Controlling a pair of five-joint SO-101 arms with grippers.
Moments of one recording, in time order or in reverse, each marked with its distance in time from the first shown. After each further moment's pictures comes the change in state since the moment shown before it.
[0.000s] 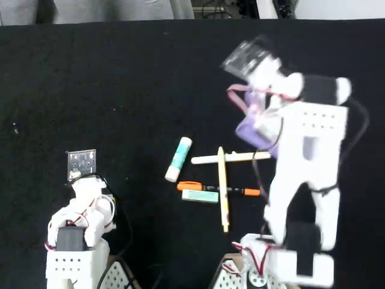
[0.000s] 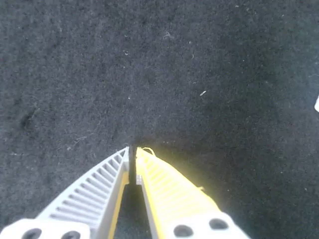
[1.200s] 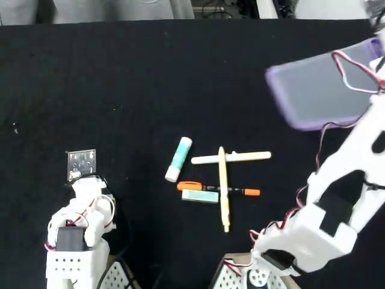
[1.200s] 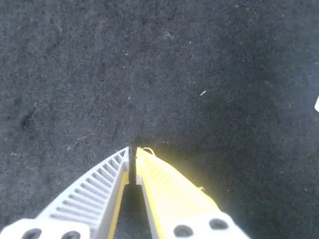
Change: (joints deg) left arm 0.0 0.0 0.0 0.0 0.0; right arm 30.9 23.1 -45.3 -24.5 0.0
